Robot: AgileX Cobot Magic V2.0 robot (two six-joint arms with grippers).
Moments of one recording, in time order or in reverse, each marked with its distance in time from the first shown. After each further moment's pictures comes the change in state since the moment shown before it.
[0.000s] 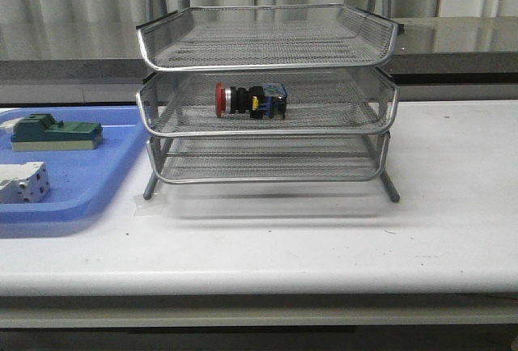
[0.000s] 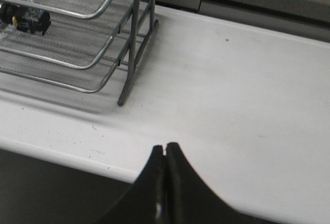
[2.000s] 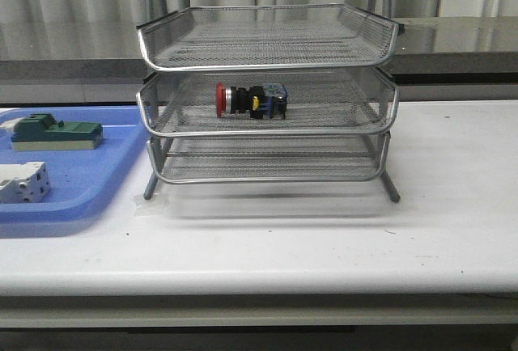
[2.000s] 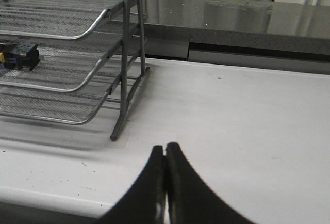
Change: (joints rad) left arm 0.000 0.000 0.000 0.000 0.000 0.000; right arm -0.001 -0.292 0.442 -0.022 -0.431 0.101
